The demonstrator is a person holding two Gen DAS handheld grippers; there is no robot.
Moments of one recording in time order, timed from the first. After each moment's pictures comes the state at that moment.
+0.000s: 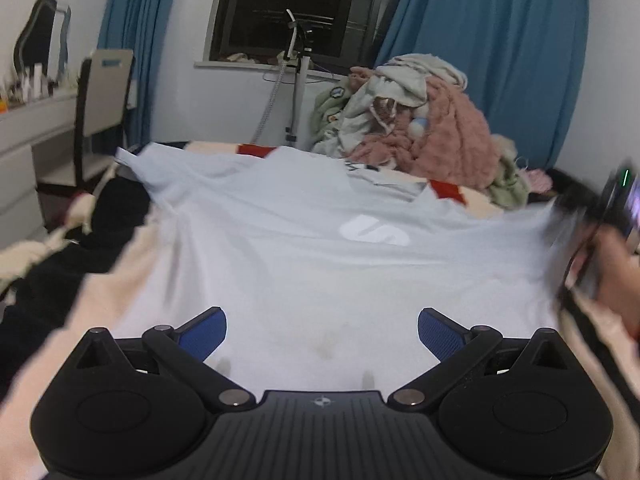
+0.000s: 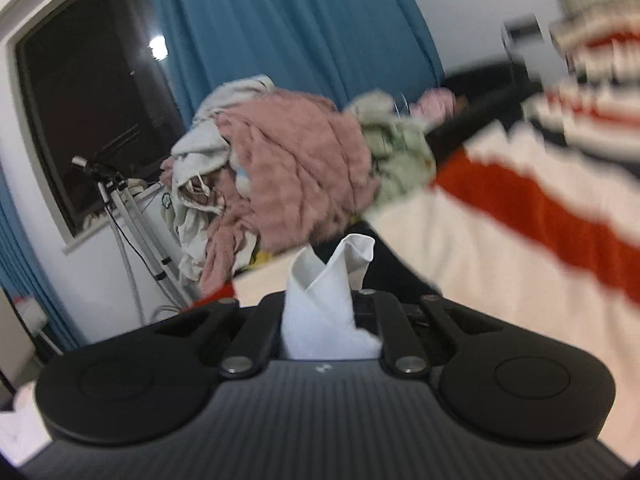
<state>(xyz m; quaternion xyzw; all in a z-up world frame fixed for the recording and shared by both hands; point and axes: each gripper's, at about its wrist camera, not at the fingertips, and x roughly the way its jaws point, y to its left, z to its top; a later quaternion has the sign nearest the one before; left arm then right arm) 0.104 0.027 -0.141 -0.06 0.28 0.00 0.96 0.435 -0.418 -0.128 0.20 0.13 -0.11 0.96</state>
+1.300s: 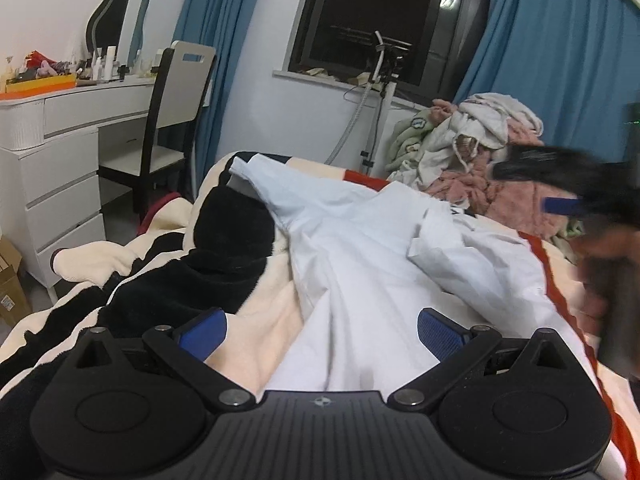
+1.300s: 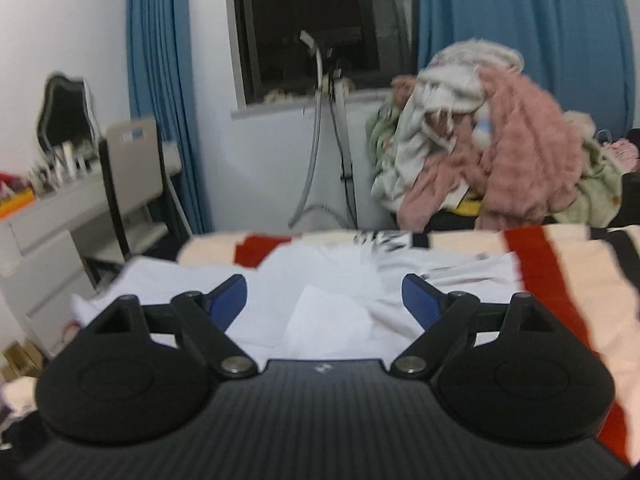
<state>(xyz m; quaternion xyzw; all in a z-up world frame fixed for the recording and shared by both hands) 0.113 0.126 -0.136 -0.12 0.25 0.07 0.96 0.373 -0.106 -0.065 0.05 0.18 0.12 0.97</state>
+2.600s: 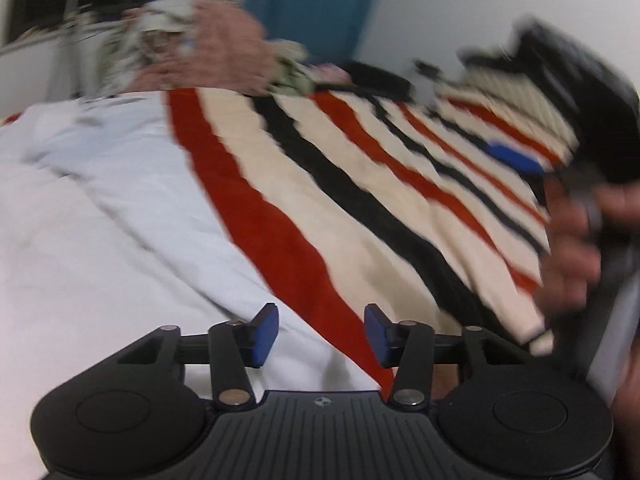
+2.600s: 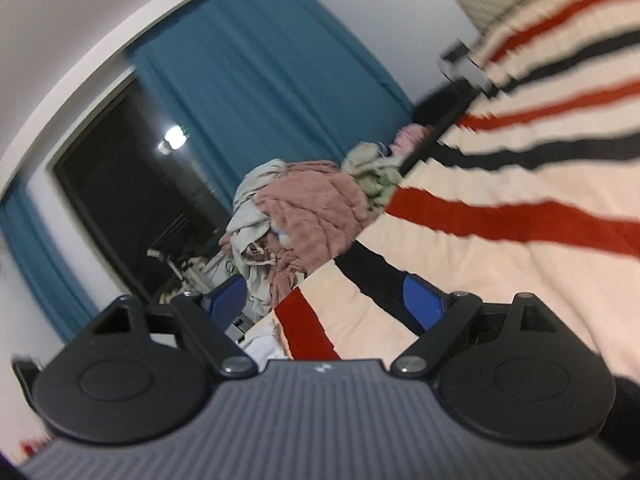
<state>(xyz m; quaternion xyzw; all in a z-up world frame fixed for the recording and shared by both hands) -0.045 -0.183 -0.161 0.03 0.35 -0.32 0.88 0.033 -0.427 -0.102 0.38 0.03 -0.09 0.92</state>
